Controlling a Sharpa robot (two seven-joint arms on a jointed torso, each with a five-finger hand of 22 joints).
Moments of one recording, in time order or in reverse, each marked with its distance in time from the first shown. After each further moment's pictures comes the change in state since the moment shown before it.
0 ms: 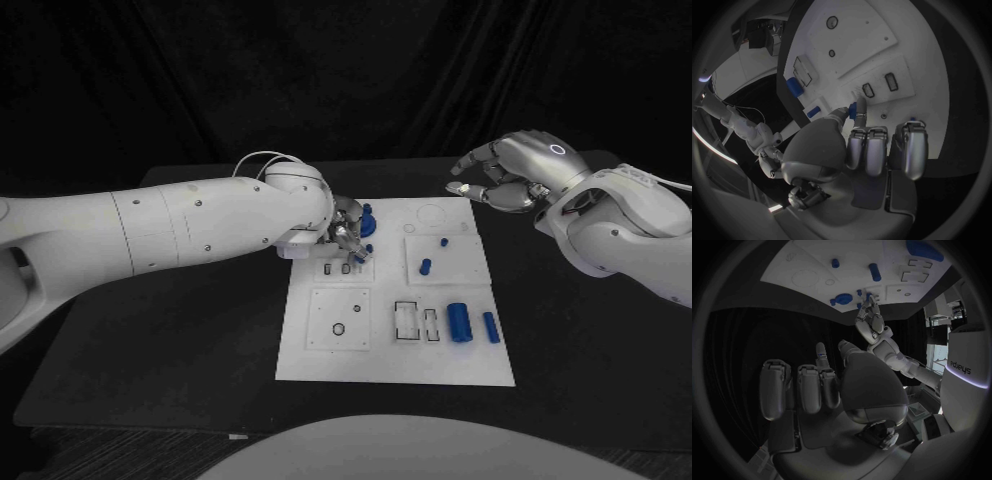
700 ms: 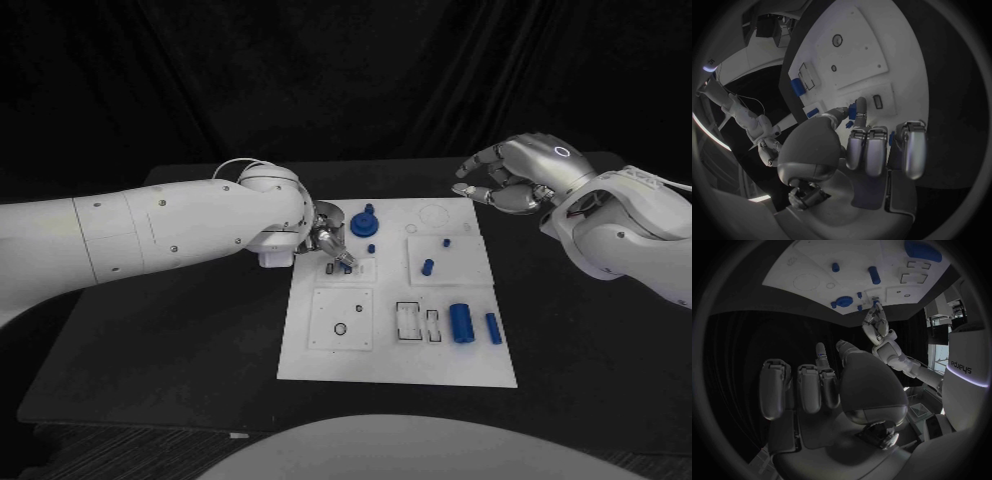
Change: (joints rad) left arm 0.000 -0.120 0.000 0.102 0.118 -0.006 -0.064; left_hand -0.070 -0.070 0.161 -0.017 0.011 0.010 0.000 -0.008 0.039 0.000 0.000 0.000 0.000 0.004 -0.004 0.000 0.000 0.000 0.000 0.000 -0.009 0.000; right arm -0.001 -0.007 0.000 0.004 0.000 0.022 -0.015; right_hand 0.033 0.005 0.013 -0.007 0.050 0.000 0.000 -0.005 0.001 0.000 0.000 0.000 0.001 0.000 0.000 -0.005 0.000 0.000 0.000 0.000 -0.010 0.000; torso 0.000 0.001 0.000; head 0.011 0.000
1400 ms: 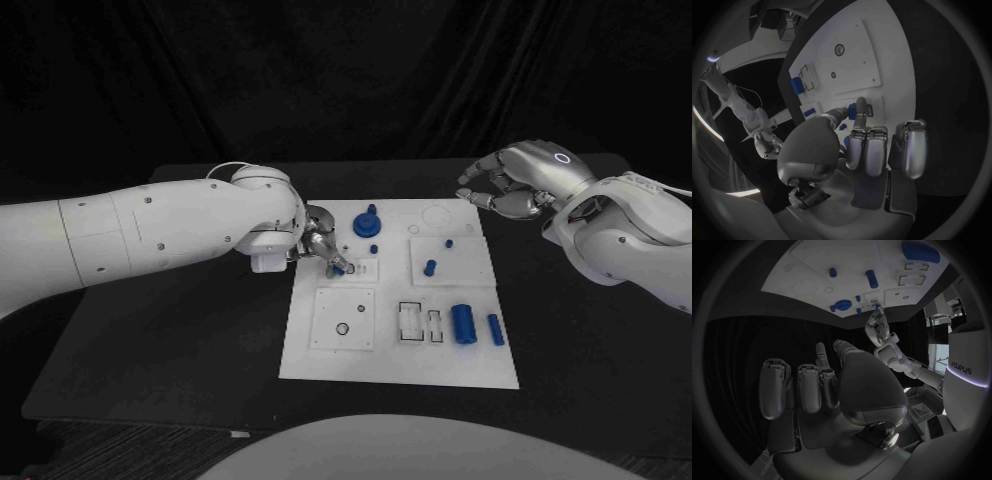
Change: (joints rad) left arm 0.000 -0.037 0.000 0.033 0.074 -0.004 -0.073; left_hand -0.027 0.008 0.021 0.004 -0.011 0.002 0.002 -0.004 0.004 0.000 0.000 0.000 0.000 0.000 0.000 0.000 0.000 0.000 -0.004 -0.004 -0.008 0.000; right arm -0.012 0.001 0.000 -0.003 0.000 0.019 -0.007; right_hand 0.030 -0.003 0.020 -0.014 0.066 0.007 0.000 -0.010 0.001 0.000 0.000 0.000 0.000 0.000 0.000 -0.003 0.000 0.000 0.000 0.000 -0.007 0.000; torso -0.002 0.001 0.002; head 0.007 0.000
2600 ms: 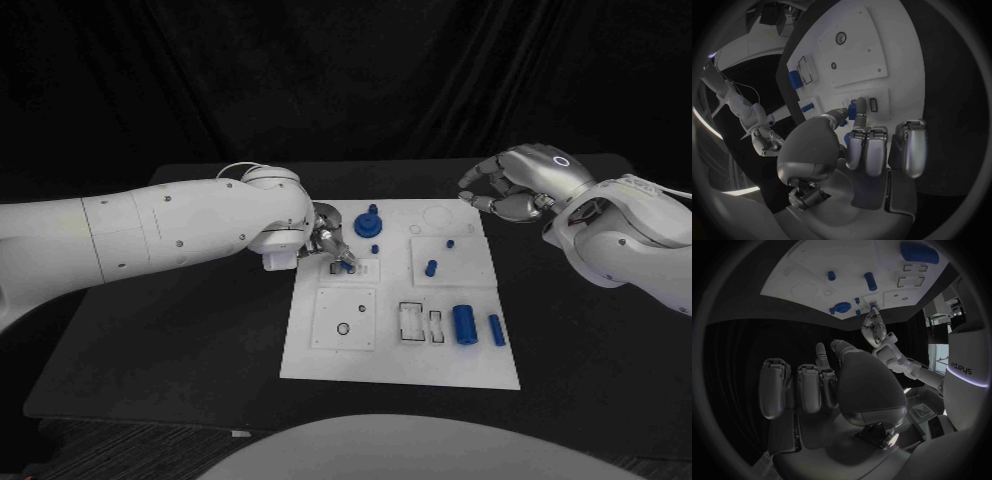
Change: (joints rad) left arm -0.009 0.047 0.000 -0.048 0.007 -0.042 -0.001; left_hand -0.027 0.012 0.018 0.012 -0.026 -0.002 0.002 -0.011 0.004 0.000 0.000 0.000 0.000 0.000 0.000 0.000 0.000 0.000 -0.003 0.004 -0.004 0.000; right arm -0.005 0.003 0.000 -0.002 0.000 0.014 -0.002; right_hand 0.026 -0.003 0.016 -0.016 0.049 0.000 0.000 -0.008 0.001 0.000 0.000 0.000 0.000 0.000 0.000 0.000 0.000 0.000 0.000 0.000 -0.008 0.000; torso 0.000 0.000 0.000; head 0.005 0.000
